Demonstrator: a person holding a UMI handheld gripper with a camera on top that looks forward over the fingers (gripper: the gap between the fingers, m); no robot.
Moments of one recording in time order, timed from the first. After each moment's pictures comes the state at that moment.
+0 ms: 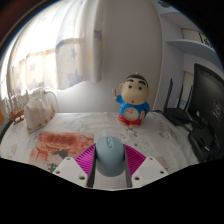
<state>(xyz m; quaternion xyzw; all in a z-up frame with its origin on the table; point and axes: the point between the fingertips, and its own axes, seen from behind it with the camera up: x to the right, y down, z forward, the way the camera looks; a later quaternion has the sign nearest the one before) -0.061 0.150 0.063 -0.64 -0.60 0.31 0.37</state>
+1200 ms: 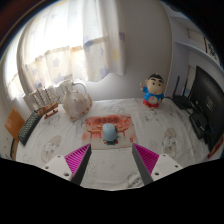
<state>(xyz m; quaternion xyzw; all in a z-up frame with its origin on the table) 0.096 -0.020 0.154 -0.67 -0.63 0.28 0.27</state>
